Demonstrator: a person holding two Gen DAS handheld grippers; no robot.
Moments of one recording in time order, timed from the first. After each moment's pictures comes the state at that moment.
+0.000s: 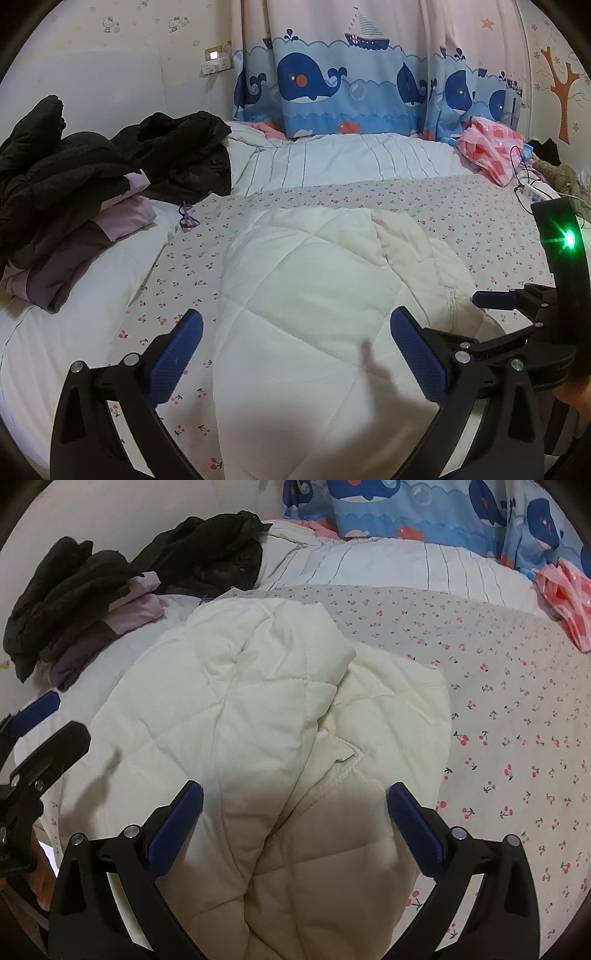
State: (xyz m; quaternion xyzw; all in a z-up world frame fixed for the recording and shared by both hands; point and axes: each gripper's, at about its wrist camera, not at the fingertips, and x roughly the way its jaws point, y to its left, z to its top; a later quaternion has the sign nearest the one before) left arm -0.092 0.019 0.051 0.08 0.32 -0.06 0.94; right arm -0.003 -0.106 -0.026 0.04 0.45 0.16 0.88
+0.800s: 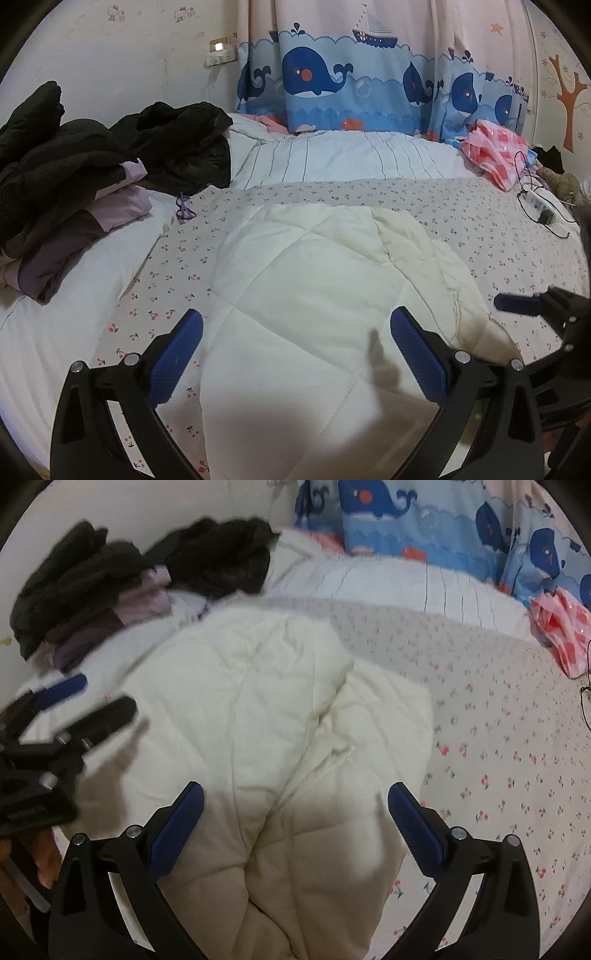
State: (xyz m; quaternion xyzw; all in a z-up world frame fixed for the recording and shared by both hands) left arm -0.081 0.017 0.045 0.06 0.34 -0.05 0.94; right arm -0.022 -0.101 -0.013 0.00 0.44 0.16 0.88
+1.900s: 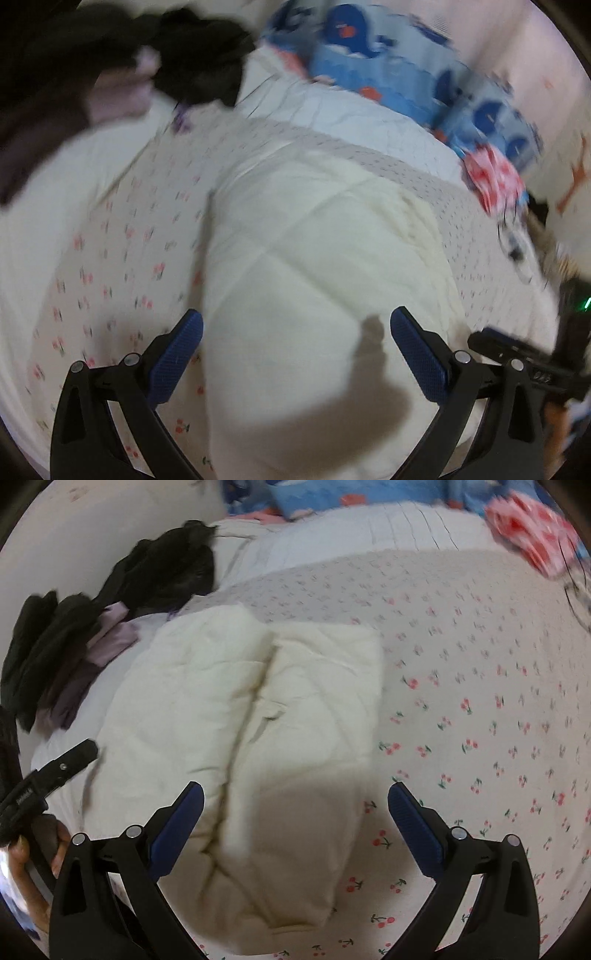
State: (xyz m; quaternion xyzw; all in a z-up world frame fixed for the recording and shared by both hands) left arm -0.057 0.091 0.023 -0.13 0.46 -0.09 0.87; right arm -0.021 -0.163 -0.020 0.15 0.50 0.12 0.84
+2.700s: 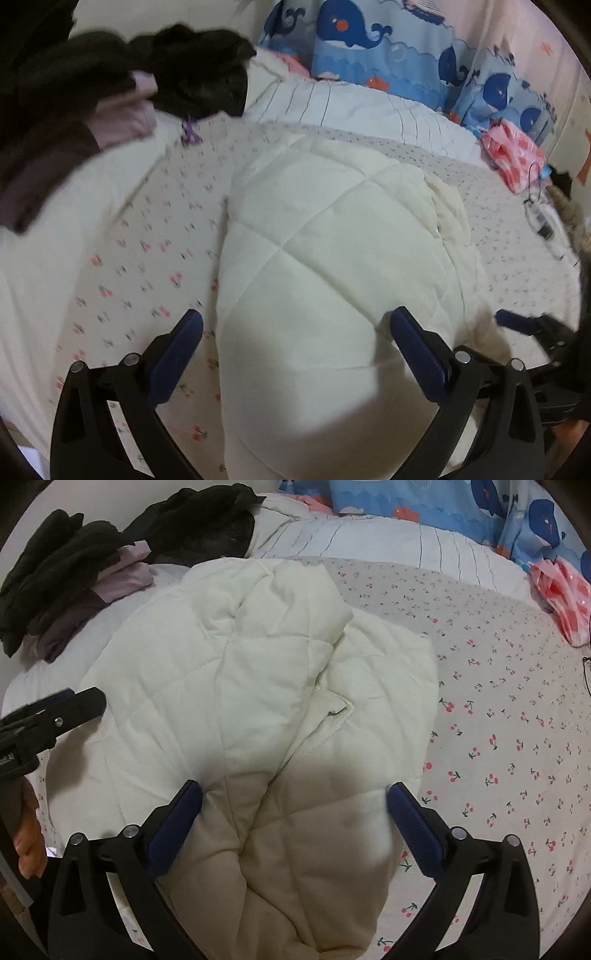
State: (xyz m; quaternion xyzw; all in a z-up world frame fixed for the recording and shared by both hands) left arm -0.059 0.060 0.022 -0.01 0.44 -0.05 0.90; right arm -0.018 -0.102 -0.029 0.01 0.49 0.14 0.86
